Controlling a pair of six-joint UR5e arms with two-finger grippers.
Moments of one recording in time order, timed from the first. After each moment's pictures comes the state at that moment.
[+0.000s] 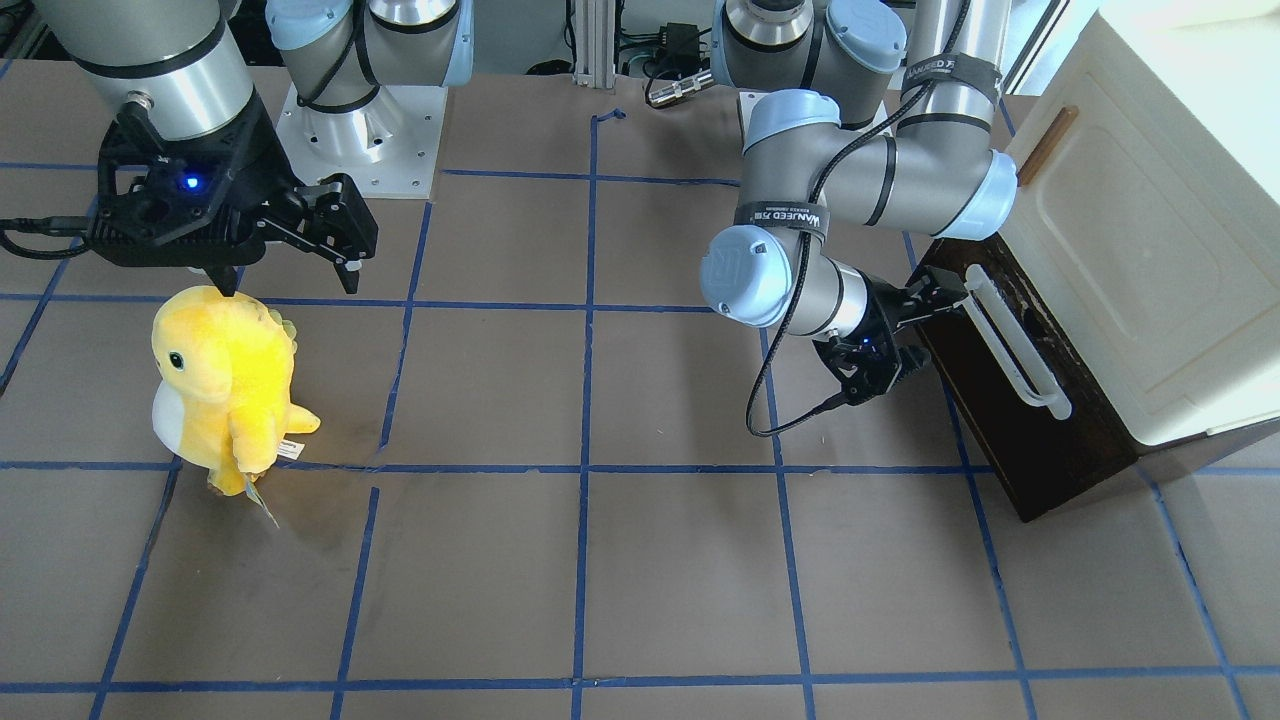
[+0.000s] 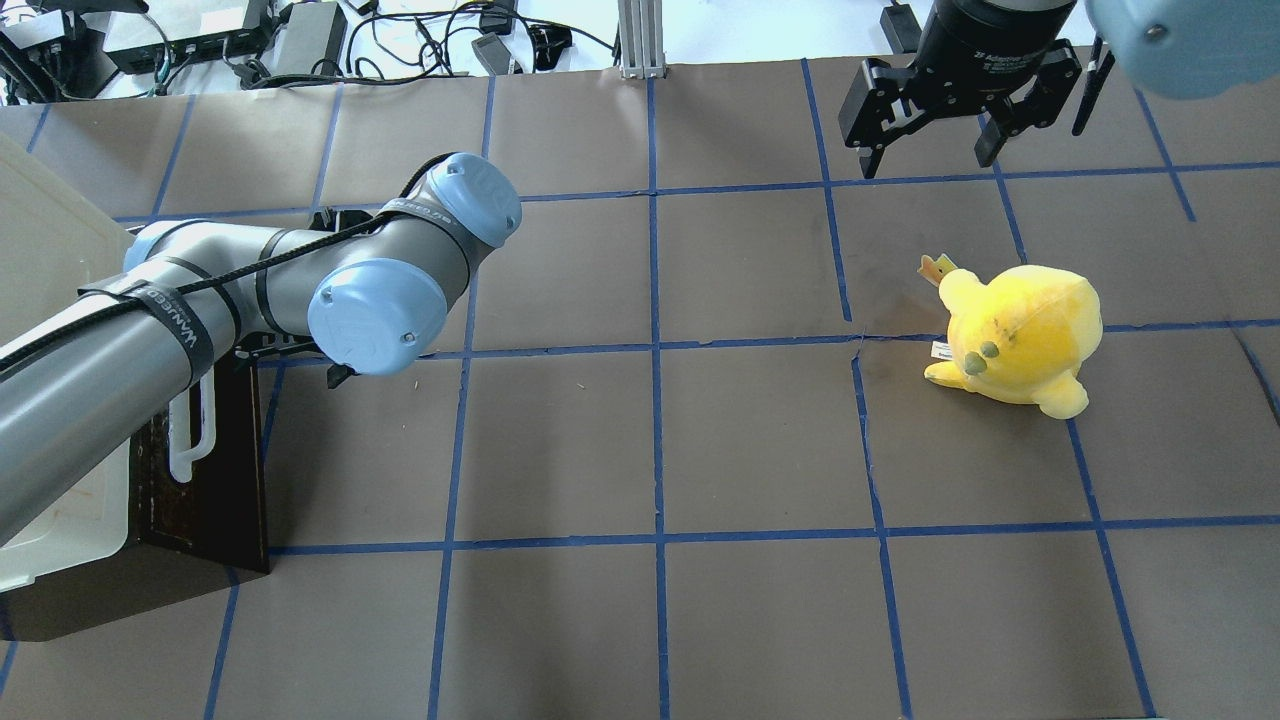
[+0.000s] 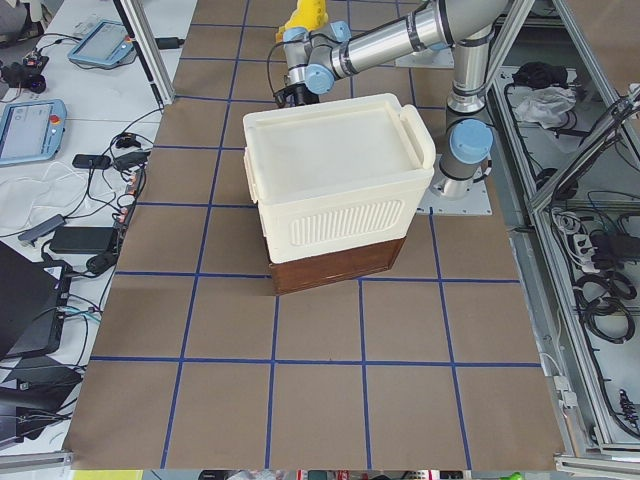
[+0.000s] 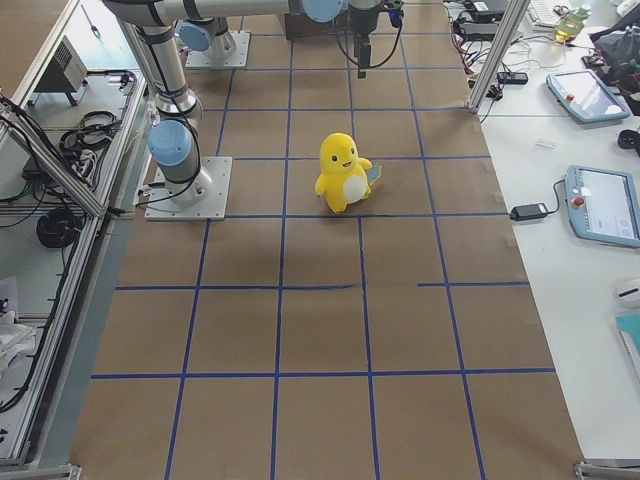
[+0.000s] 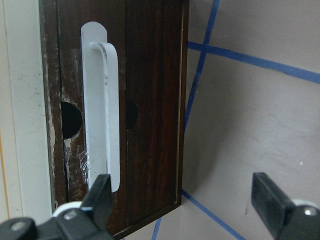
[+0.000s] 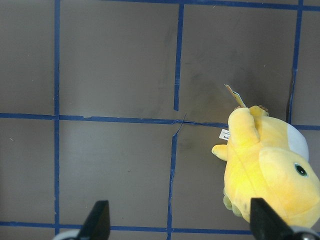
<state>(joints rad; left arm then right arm) -1.73 -1.85 -1.86 -1.52 2.45 -0.62 1.60 -1.48 1.44 -1.57 -1.58 -0.02</state>
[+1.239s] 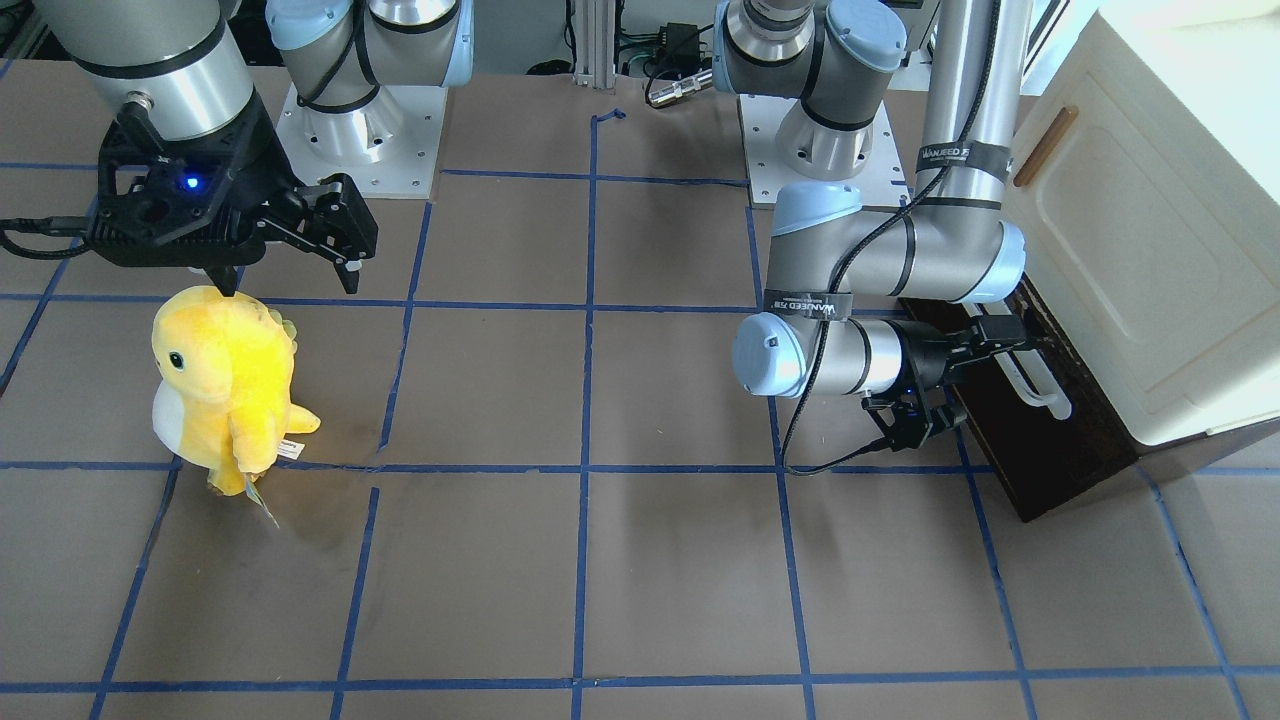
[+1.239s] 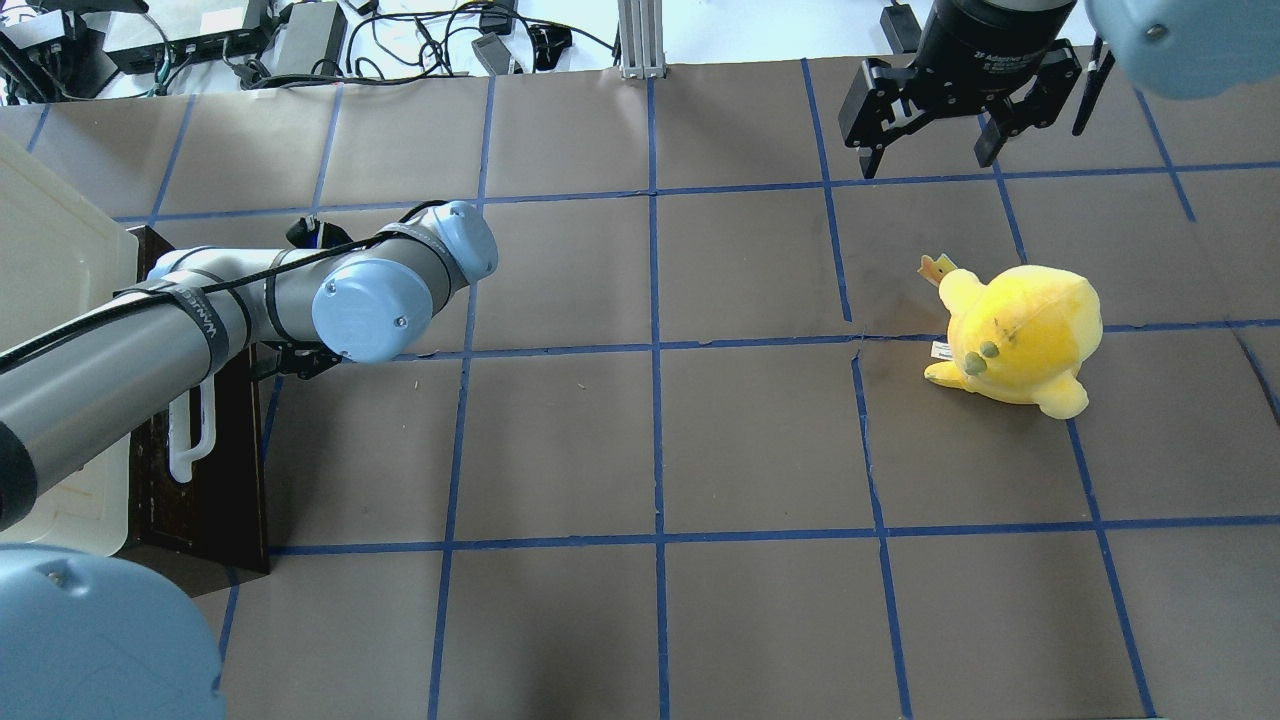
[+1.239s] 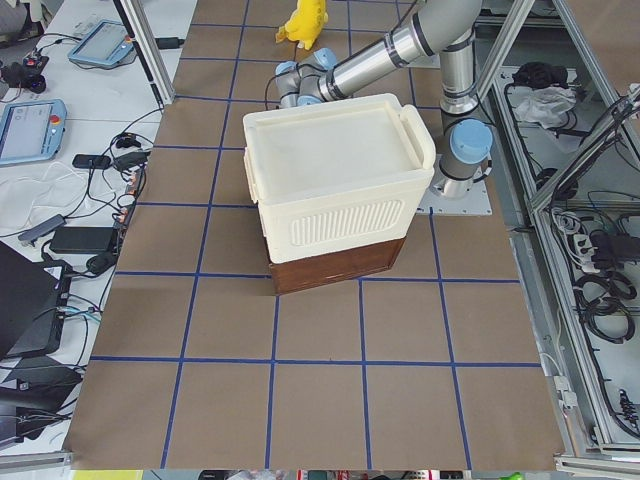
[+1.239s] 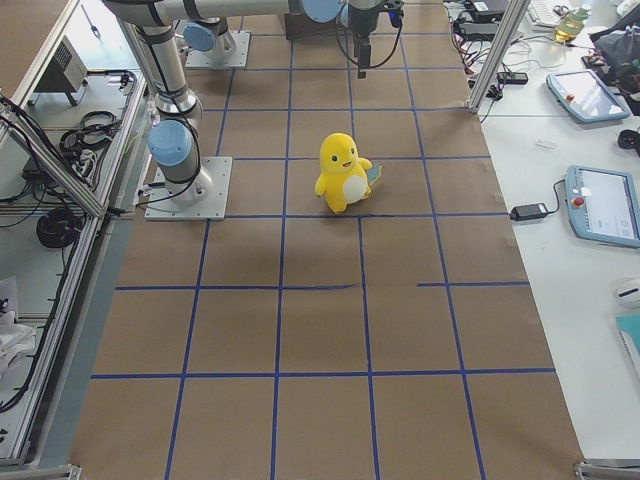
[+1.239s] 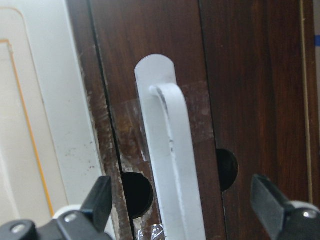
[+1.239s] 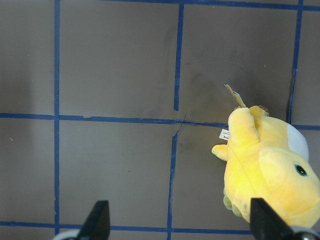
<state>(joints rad) -1.65 -1.98 -1.86 -1.55 2.75 -0.60 1.60 -1.48 1.44 -1.57 -1.58 -0.02</state>
